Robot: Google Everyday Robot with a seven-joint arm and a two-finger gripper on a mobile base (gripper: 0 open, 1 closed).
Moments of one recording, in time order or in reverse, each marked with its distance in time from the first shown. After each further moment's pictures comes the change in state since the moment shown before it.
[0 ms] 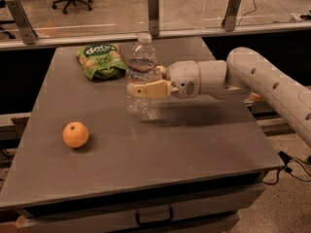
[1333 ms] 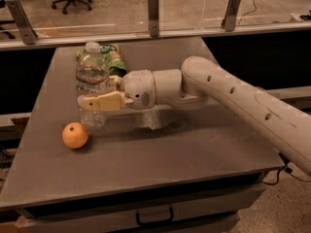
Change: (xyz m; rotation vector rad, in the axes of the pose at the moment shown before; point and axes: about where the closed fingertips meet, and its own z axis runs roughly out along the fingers) arm -0.005 0.043 0.107 -0.128 -0.053 -0.009
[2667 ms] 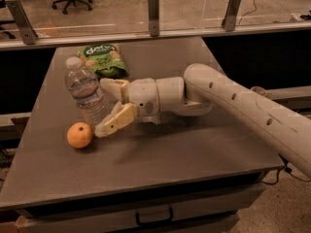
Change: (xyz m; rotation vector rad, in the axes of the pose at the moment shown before) arm 0.029 0.000 -0.007 0.006 0.034 -0.001
